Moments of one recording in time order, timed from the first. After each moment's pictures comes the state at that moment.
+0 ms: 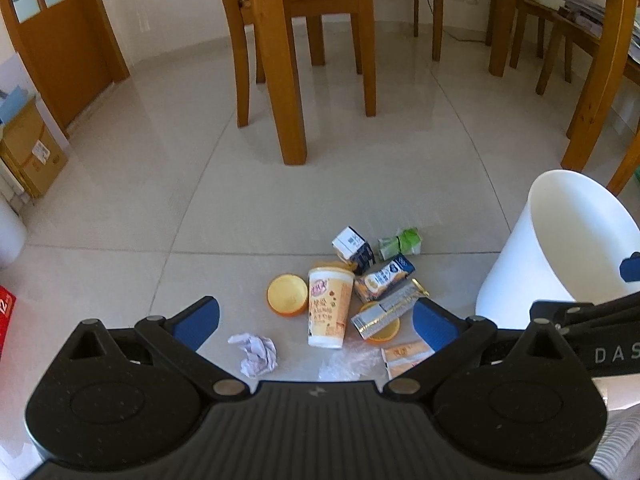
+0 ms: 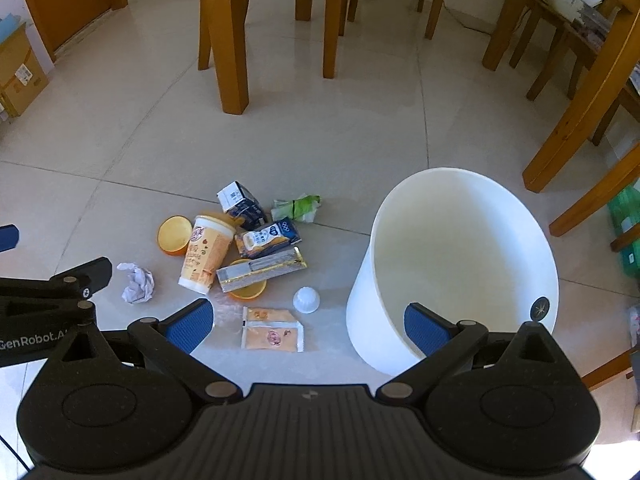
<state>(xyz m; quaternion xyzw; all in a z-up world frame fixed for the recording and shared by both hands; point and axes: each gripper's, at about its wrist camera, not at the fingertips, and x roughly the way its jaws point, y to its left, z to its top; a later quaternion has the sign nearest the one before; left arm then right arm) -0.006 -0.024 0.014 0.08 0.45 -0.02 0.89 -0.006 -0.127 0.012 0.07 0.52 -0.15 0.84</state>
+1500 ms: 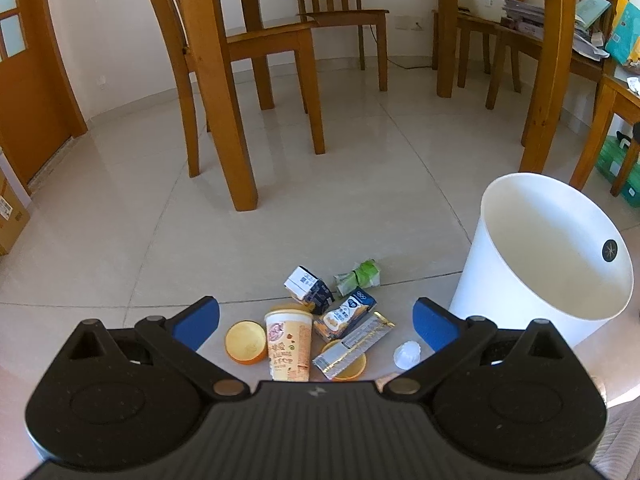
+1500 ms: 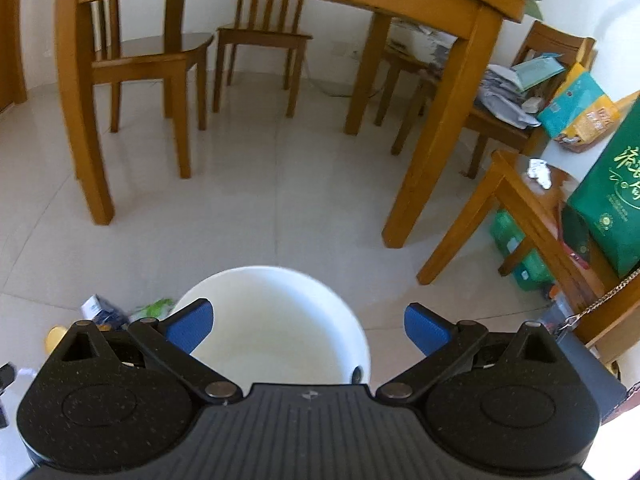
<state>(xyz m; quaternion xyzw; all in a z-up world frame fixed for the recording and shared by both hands) -0.010 -0.055 -0.007 0.10 0.38 -0.11 0.91 -0.066 -0.264 0.072 0.04 0.41 -0.33 0.85</state>
